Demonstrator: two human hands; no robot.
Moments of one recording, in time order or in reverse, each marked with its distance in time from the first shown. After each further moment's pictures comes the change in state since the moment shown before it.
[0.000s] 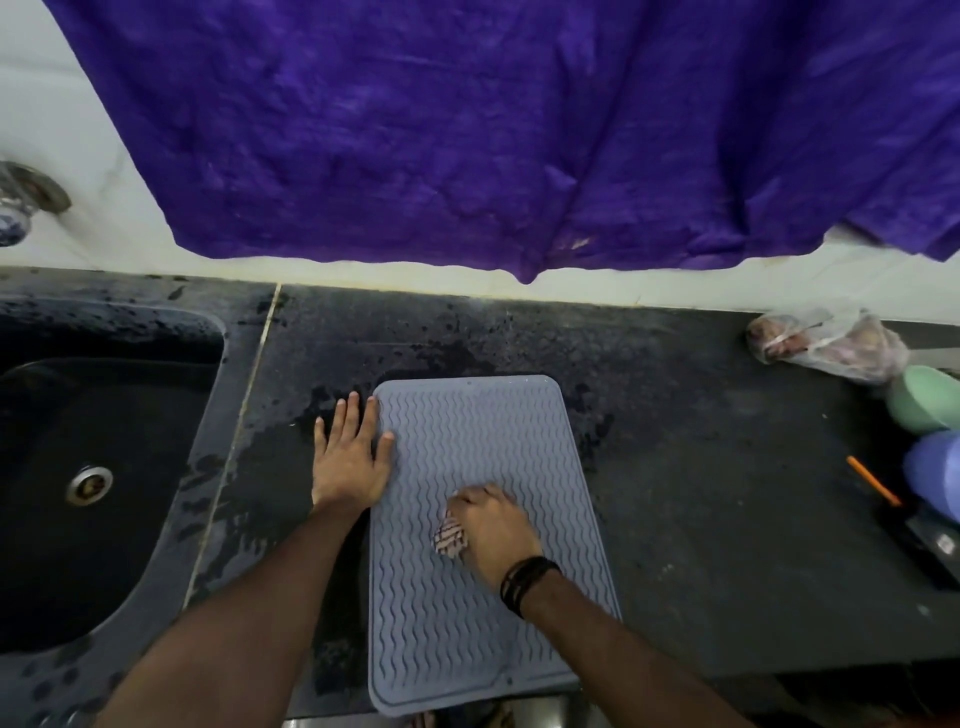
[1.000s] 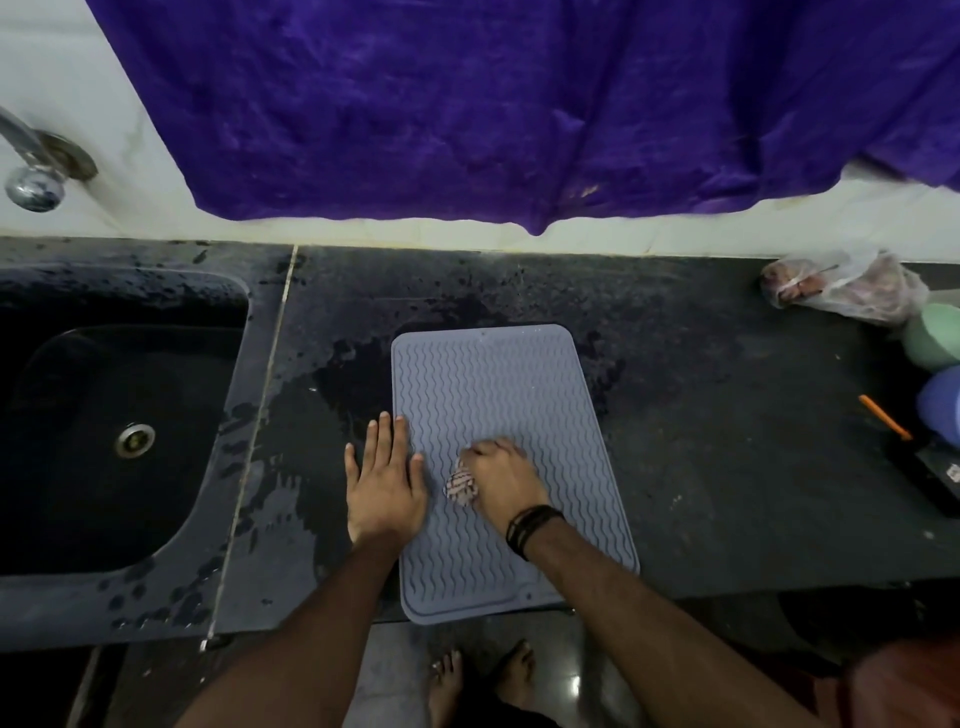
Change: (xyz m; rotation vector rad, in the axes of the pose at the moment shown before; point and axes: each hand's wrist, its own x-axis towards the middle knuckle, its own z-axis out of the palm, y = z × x) left_hand -0.117 0.016 0.023 0.007 0.082 -0.011; right_hand -0.022 -0.025 0.006 -0.091 0.082 0.039
